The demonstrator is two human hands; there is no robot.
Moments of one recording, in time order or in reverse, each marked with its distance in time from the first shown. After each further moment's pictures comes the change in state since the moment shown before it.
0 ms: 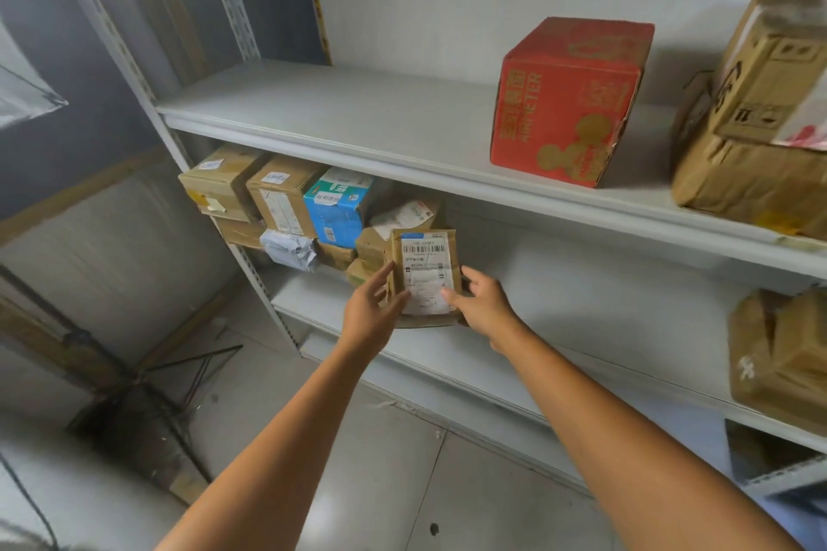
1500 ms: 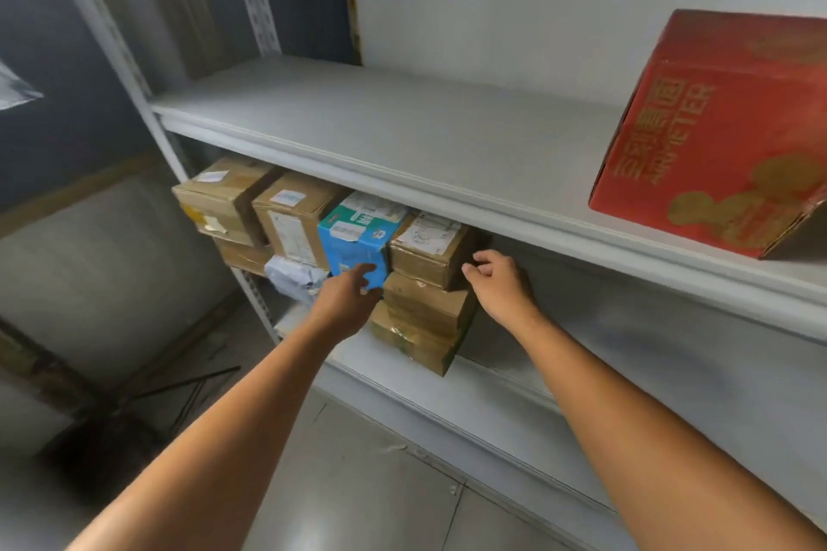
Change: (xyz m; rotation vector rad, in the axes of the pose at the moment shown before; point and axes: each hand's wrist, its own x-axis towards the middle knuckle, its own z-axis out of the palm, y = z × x) left_hand 0.189 -0.039 -0.086 0.654 0.012 0.016; right_hand 0.178 -0.019 0.043 -0.388 0.141 -0.049
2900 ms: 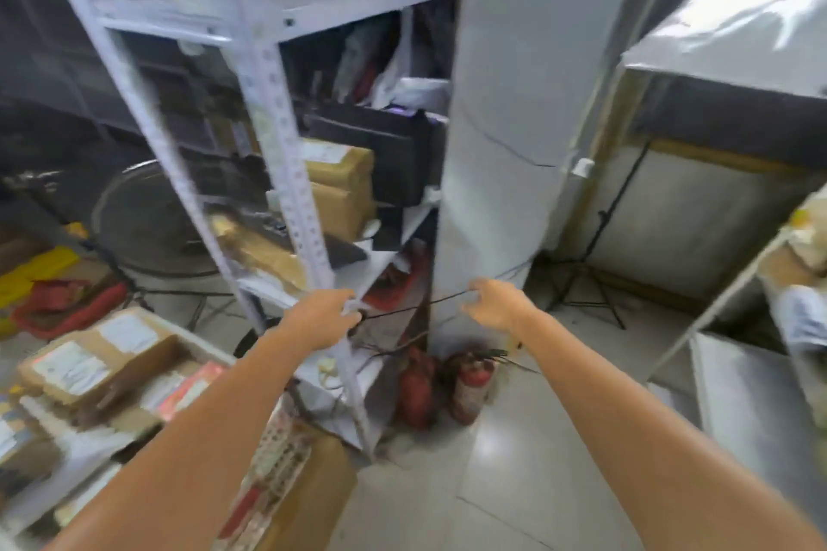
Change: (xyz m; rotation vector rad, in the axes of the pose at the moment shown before) left_hand -0.804 0.002 0.023 0.005 0.558 -1.269; right_hand -0.558 -0.090 0.091 -0.780 -1.271 -1.276
